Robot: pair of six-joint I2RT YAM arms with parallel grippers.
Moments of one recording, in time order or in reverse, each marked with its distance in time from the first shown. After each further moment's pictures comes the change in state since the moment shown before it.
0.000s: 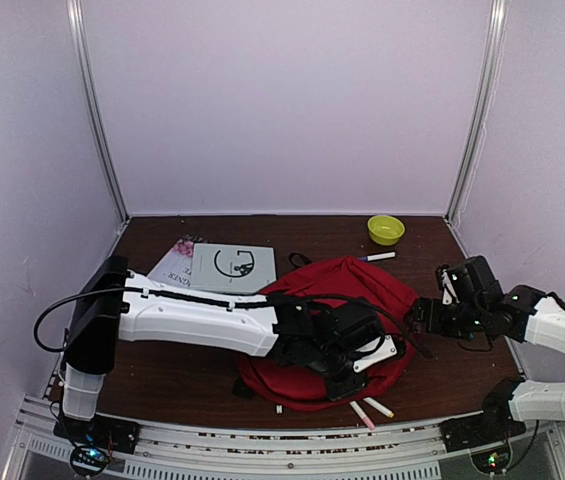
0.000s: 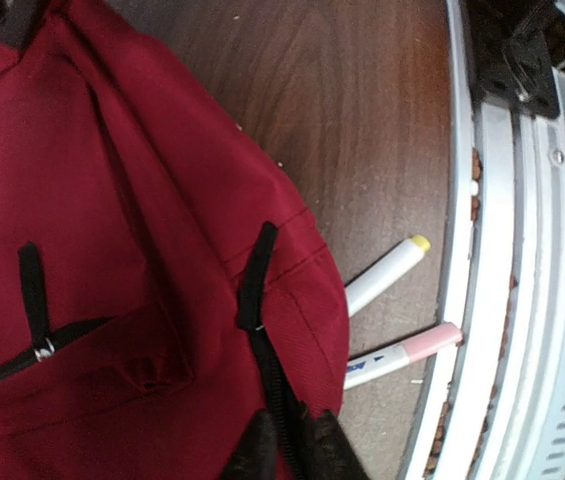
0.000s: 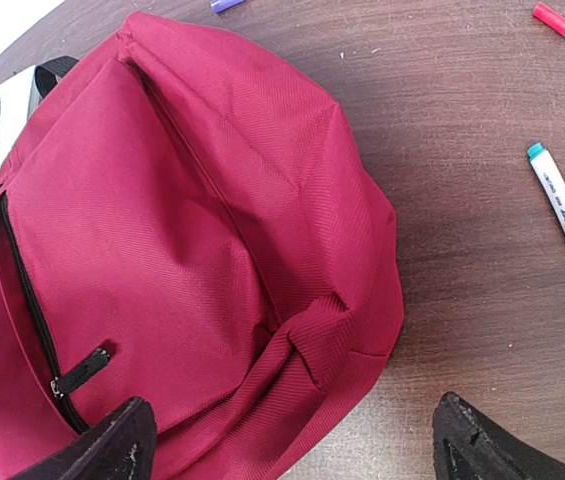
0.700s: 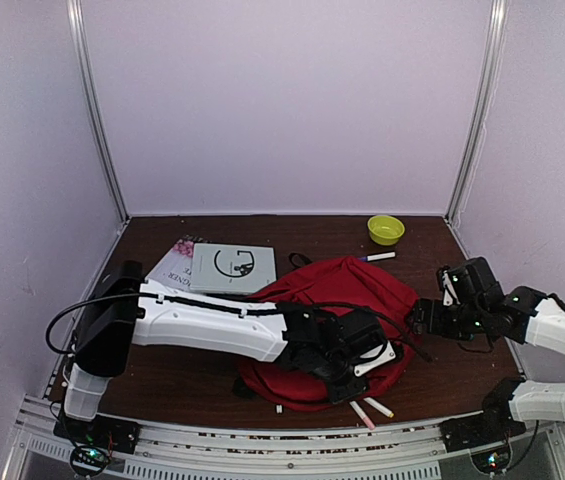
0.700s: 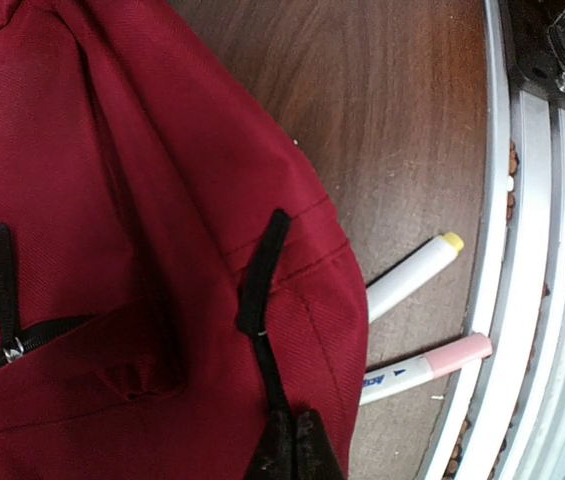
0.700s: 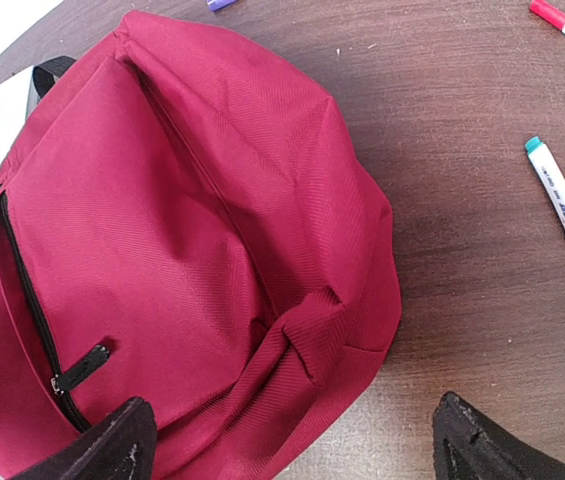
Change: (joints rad) left arm 0.000 0.053 0.011 0.004 -0.027 -0.044; right arm 0.000 -0.010 -0.008 -0.004 0.000 0.007
